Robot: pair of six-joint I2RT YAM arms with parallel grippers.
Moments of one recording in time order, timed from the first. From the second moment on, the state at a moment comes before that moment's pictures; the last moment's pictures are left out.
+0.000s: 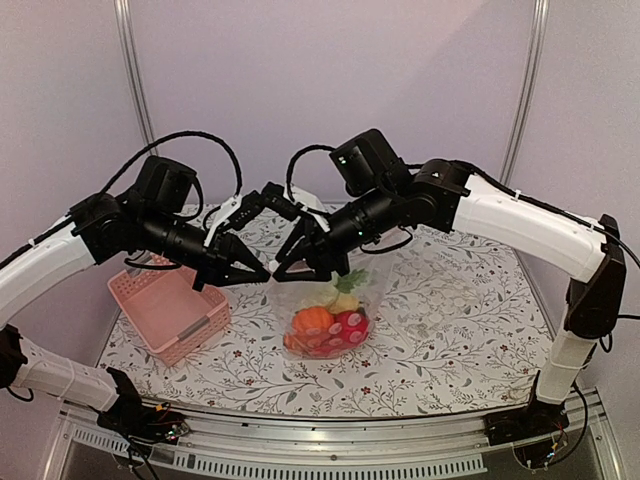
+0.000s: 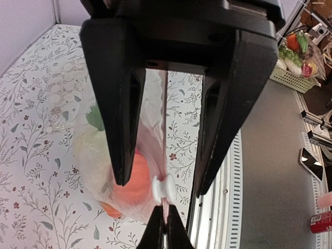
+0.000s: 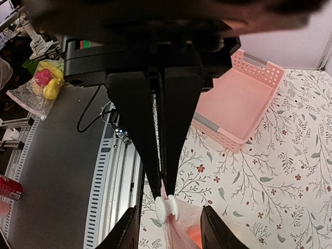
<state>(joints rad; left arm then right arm) -0.75 1.18 1.21 -0.72 0.65 0.22 1.05 1.81 1.85 -0.68 -0.56 -0.22</state>
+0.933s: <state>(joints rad) -0.75 1.17 1.20 -0.72 0.64 0.23 1.05 1.82 1.85 -0.65 -0.62 -0.19</state>
